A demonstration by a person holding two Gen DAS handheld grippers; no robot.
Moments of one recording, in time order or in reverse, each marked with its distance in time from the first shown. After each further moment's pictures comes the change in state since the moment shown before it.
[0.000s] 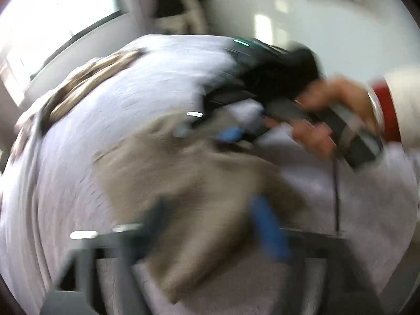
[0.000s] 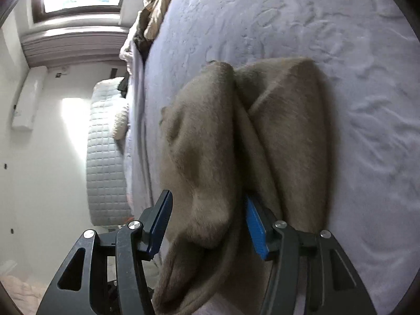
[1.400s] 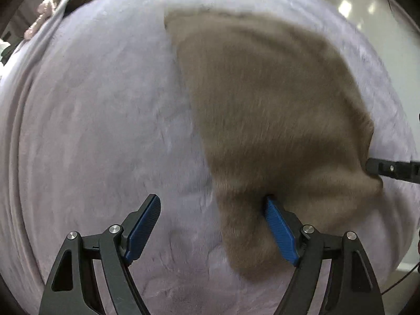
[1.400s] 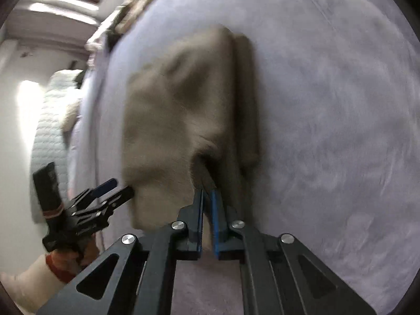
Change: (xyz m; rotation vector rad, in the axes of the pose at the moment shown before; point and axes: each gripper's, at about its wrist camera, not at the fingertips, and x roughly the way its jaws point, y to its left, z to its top) left arm 0.083 0.079 -0.064 -0.352 0.415 -0.029; right arm -0.033 0.016 -0.113 0.001 -0.089 -0.446
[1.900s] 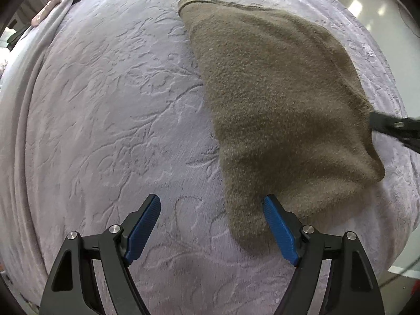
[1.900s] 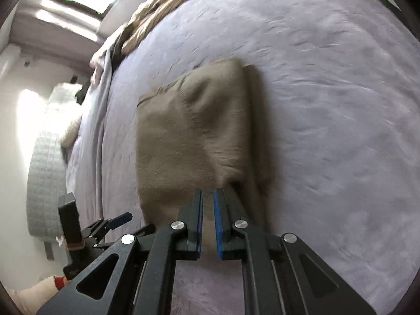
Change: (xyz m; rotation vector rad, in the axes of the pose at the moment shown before) left arm -0.021 0.001 -0.017 -0.059 0.045 0.030; right arm -0.014 0.051 0.018 -0.079 -0.090 -0.003
